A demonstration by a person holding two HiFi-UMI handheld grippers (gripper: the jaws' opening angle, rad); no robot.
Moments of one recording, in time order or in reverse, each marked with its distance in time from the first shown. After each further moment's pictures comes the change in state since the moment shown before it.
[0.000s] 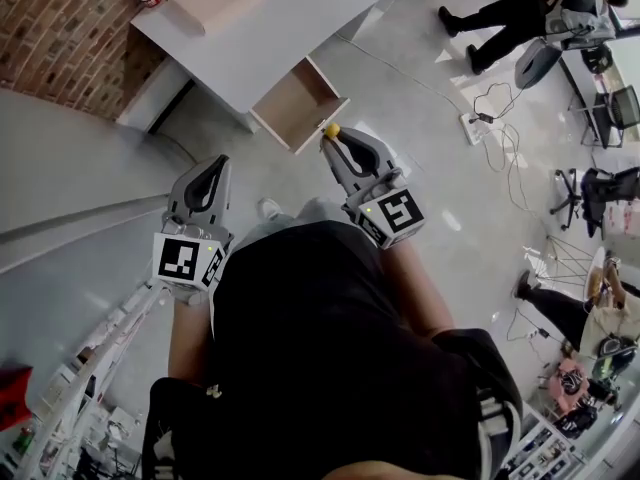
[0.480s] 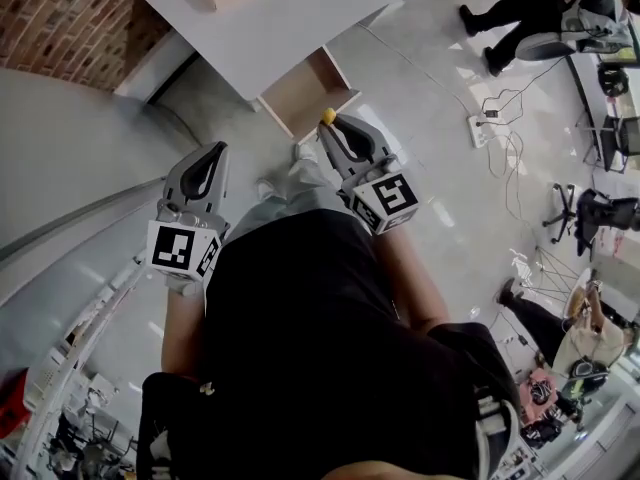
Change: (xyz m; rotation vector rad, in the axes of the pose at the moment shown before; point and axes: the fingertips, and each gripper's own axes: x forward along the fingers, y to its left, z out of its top) left arm 0.033 0.031 -0.012 -0.059 0.060 0.064; right arm 0.058 -0.032 -0.033 0.064 0.103 0.068
